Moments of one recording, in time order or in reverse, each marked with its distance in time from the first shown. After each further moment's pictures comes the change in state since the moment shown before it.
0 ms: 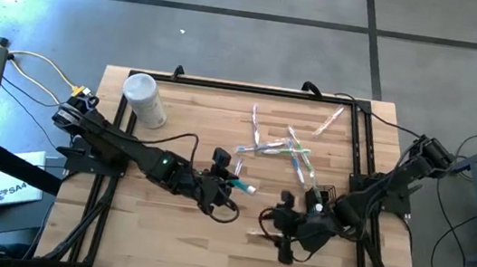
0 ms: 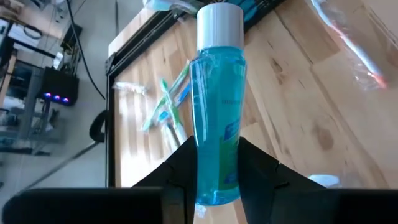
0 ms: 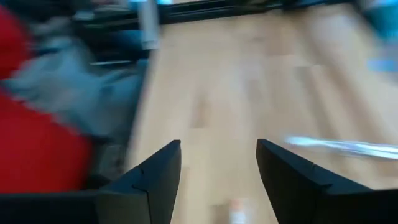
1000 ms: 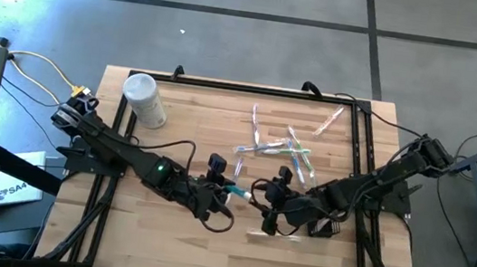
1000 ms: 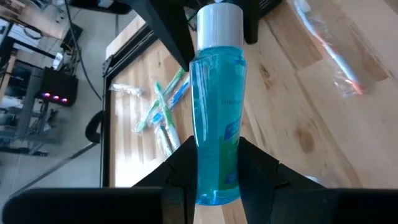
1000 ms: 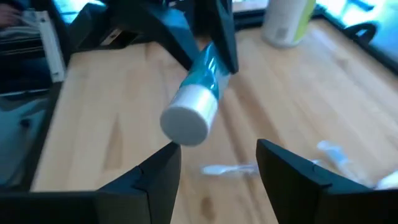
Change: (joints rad) left arm -0.054 0.000 0.000 -0.017 -0.038 -0.053; right arm -0.164 0.008 0.000 0.020 0.122 -0.067
